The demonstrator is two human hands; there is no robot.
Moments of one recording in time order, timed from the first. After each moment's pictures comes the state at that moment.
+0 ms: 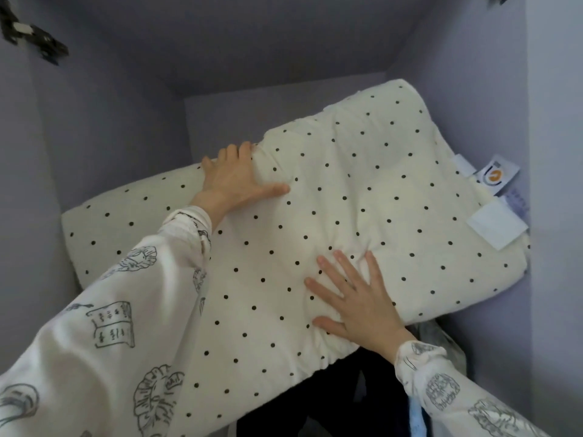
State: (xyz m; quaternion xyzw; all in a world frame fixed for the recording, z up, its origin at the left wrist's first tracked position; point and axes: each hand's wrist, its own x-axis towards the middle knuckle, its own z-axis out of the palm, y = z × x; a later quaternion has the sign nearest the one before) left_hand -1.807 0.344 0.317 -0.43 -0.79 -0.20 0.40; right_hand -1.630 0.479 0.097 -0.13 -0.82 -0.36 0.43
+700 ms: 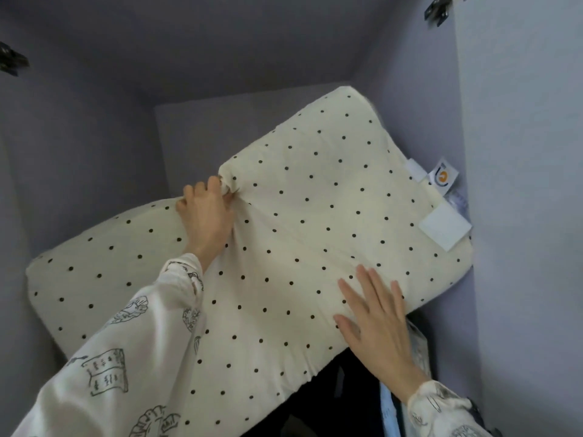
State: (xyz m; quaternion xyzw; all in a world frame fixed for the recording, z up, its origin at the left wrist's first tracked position) left_hand -1.783 0.344 0.262 -0.36 -0.73 -0.34 0.47; right_hand -1.563 0.463 0.055 -0.27 -0.79 -0.14 0.52
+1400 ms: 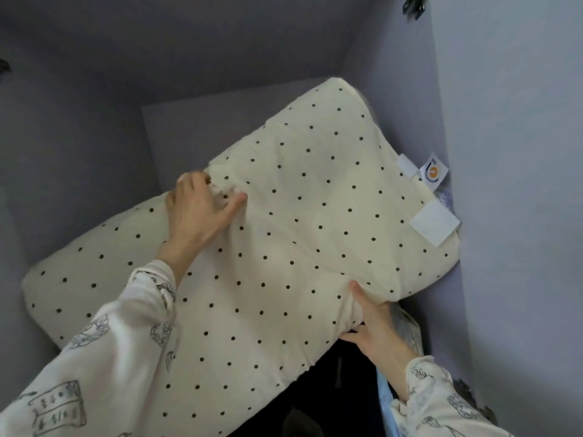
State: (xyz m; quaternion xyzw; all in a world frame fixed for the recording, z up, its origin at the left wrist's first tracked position) left_hand -1.769 0.328 0.263 -0.43 -0.72 -0.35 0.42; right_hand -1.564 0.458 0.067 -0.26 -0.31 0.80 0.45
